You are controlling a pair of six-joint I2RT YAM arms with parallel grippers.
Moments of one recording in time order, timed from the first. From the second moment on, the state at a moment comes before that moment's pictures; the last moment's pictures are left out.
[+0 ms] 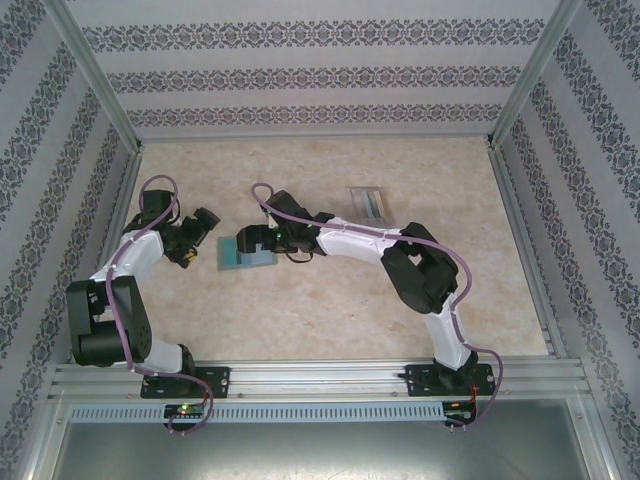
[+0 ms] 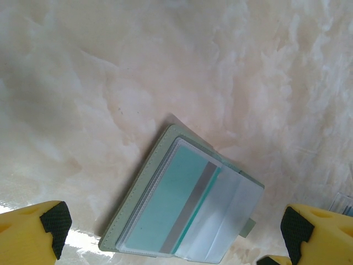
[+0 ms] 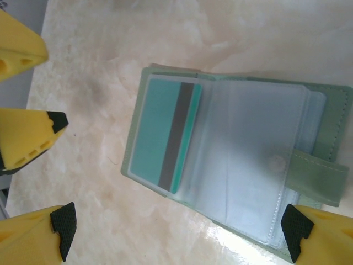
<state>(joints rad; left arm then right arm) 0.19 1.45 0.88 -0.49 0.35 -0.78 0.86 2.10 1.51 -0.21 -0.27 0.74</state>
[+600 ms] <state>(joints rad) 0.19 1.47 0.88 -0.49 0.35 -0.78 0.86 2.17 1.51 -0.20 -0.29 0.76</state>
